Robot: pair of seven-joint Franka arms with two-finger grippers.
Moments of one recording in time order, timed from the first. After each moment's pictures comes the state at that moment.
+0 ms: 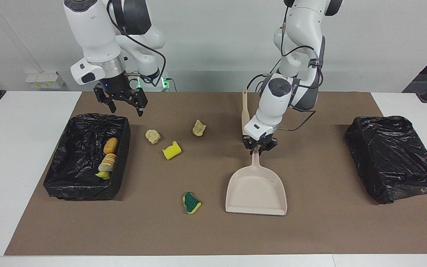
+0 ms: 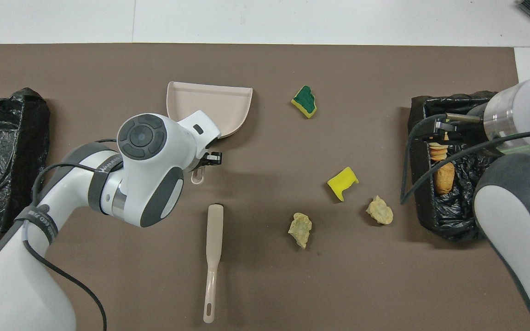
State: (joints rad) left arm -0.41 0.27 -0.05 -1.89 -0.02 2.25 -0.30; right arm -0.03 0.02 0.17 -1.64 -0.01 1.73 0.34
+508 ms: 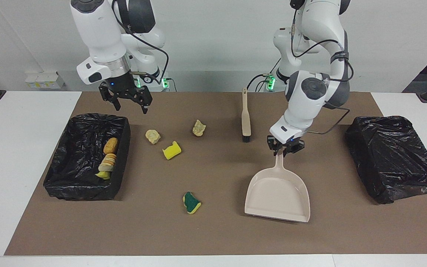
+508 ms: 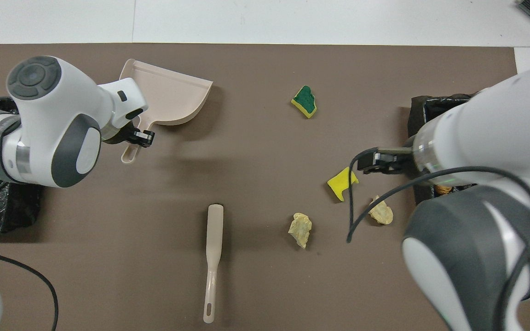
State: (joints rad) left arm -0.18 0.28 -0.04 -1.73 -0.02 2.02 0.16; right arm 0.18 -0.01 0.19 -1.70 0.02 1.67 0.49
